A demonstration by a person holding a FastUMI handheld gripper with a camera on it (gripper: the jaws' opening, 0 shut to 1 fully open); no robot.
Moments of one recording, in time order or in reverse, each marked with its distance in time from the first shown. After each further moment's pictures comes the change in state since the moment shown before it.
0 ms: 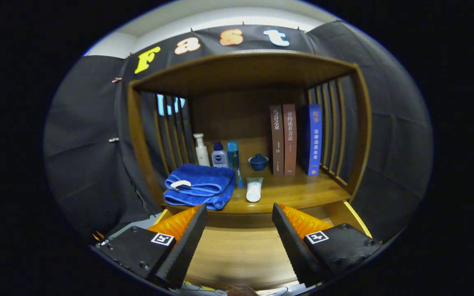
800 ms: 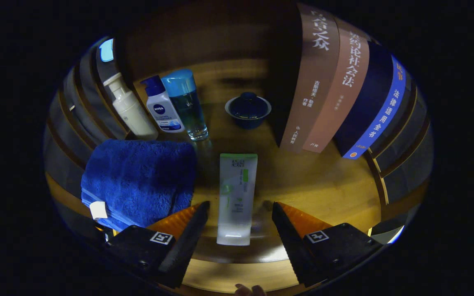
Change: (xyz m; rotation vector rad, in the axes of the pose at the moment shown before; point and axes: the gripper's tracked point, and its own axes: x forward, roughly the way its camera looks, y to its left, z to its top) arm 0.248 -0.052 -0.056 -0.001 0.734 -0.114
